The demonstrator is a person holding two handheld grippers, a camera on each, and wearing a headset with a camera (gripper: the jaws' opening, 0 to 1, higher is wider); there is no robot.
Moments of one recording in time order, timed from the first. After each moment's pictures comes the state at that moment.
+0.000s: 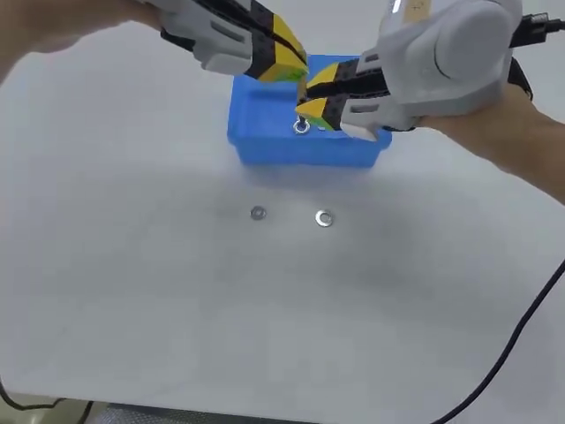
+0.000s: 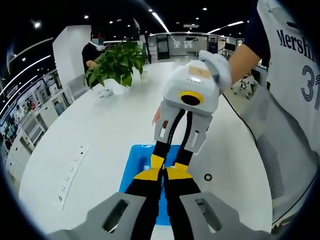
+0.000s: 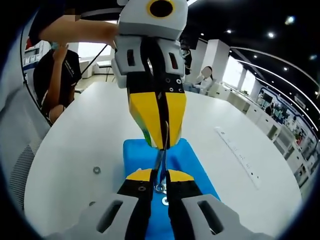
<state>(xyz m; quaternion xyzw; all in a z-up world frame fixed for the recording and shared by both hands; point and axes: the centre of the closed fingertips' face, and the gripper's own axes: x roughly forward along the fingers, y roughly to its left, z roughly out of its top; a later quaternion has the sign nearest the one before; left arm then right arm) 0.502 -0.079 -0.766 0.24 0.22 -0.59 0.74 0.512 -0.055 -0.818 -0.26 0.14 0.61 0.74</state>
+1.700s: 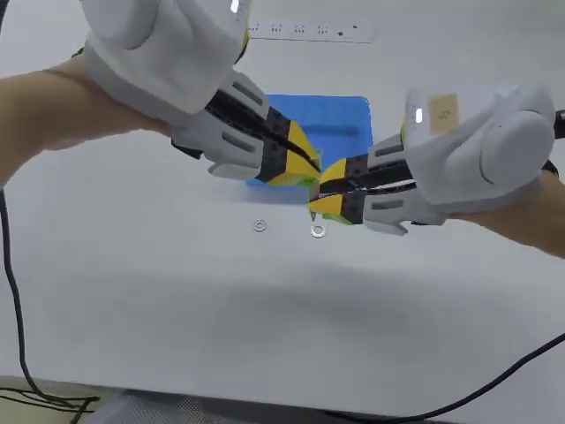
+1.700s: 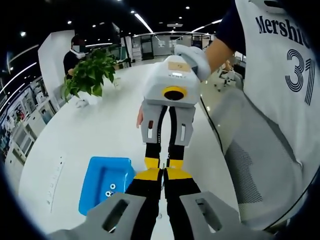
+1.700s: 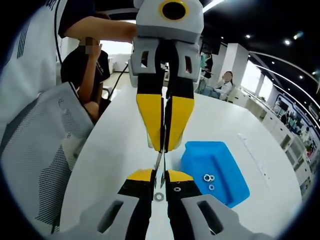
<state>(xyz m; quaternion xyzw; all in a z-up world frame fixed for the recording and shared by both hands) 0.397 -0.110 -0.758 0.26 0.22 -0.64 0.69 0.392 -0.084 -0.801 -0.27 0.14 0.67 0.67</state>
